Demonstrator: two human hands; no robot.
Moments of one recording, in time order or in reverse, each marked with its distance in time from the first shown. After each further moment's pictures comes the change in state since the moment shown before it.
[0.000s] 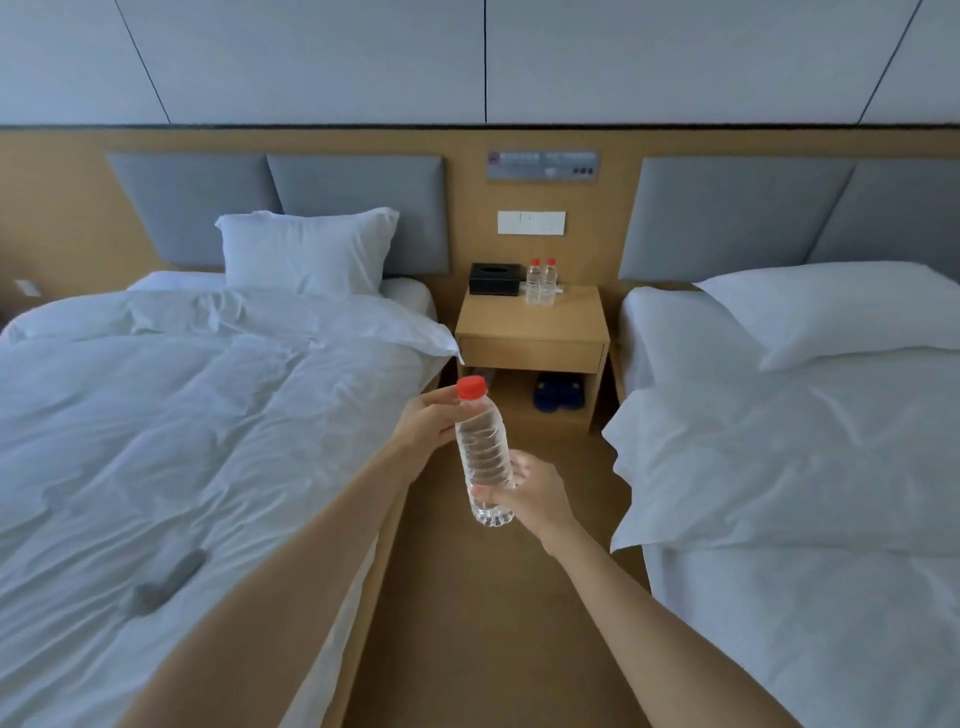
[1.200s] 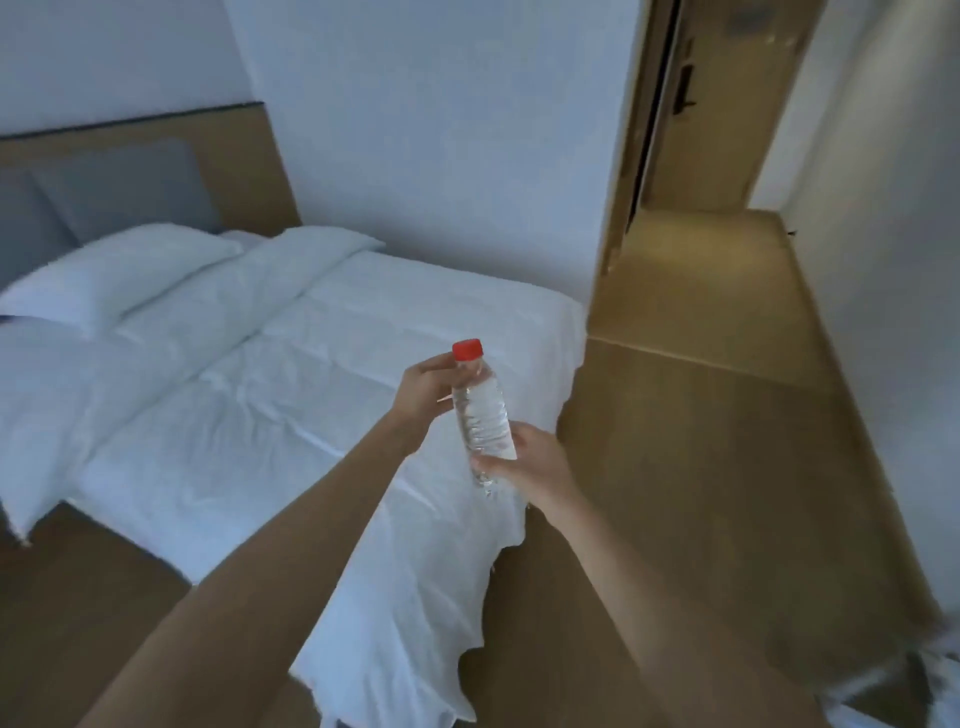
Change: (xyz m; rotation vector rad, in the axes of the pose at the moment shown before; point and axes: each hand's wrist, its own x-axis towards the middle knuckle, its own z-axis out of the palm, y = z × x) left_hand -0.775 -0.034 0.614 0.059 -1.214 0.009; right_hand -0.998 0.152 -0.215 0.070 1.202 0.297
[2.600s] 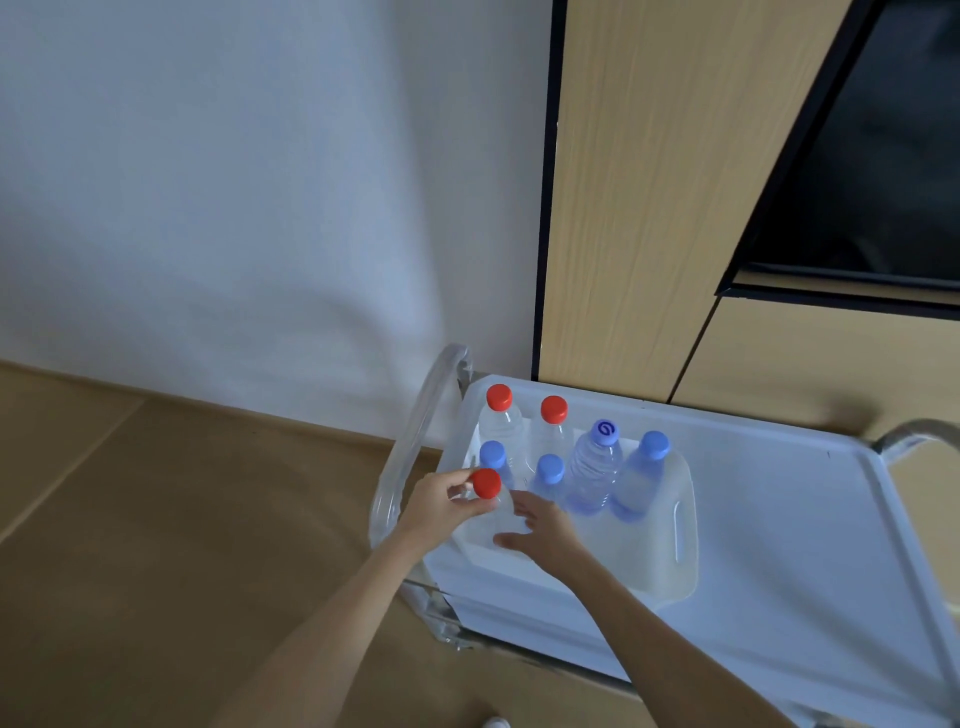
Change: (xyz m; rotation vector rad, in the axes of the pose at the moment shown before) left_hand -0.037 -0.212 0.640 0.598 -1.796 0.282; right_hand -0.277 0.315 -0.335 0.239 1.440 0.791
